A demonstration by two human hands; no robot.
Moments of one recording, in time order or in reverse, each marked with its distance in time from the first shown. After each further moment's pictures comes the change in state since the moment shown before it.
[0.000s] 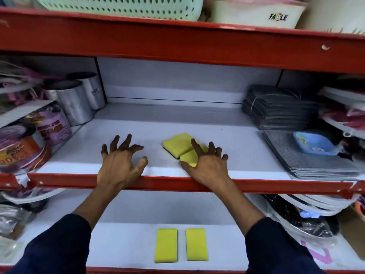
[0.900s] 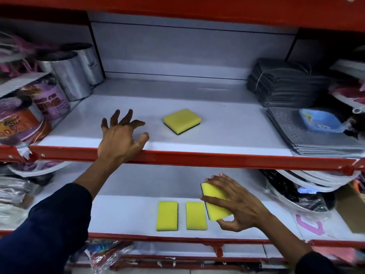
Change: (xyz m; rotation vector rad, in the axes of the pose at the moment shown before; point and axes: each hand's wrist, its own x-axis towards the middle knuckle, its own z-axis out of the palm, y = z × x) left_hand 0.000 0.002 0.001 0.051 -0.017 0.024; right_hand -0.120 0.118 0.062 -0.005 -0.147 -0.863
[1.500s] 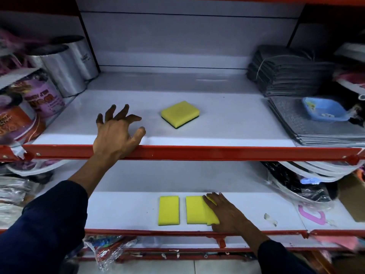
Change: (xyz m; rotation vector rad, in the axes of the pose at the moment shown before) left_hand 0.002 -0.002 0.002 -0.010 0.007 -0.002; right_hand -0.006 0.010 0.160 0.180 -0.325 0.390
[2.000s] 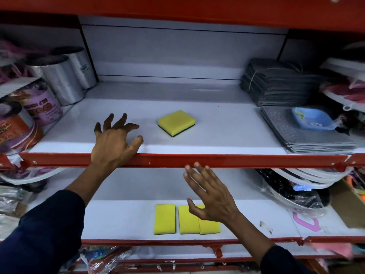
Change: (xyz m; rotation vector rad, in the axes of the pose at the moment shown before) left_hand -0.006 0.002 -0.003 -0.023 -0.007 0.003; right_hand -0.011 -0.085 -0.140 -0.126 0.888 -0.313
